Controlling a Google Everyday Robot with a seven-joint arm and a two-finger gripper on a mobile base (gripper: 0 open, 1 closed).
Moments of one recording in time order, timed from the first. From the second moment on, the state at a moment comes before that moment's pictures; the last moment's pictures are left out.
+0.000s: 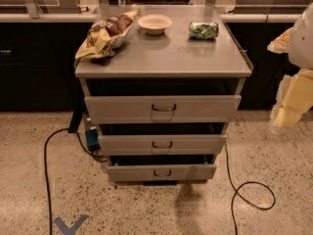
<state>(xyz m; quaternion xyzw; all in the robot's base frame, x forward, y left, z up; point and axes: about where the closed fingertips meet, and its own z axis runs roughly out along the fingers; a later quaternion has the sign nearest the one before) 0.438 -0.217 0.977 -0.60 0.78 -0.03 0.16</state>
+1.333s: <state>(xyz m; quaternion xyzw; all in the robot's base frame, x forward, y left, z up) 0.461 -0.171 0.895 -0.64 0.74 0.04 0.18</state>
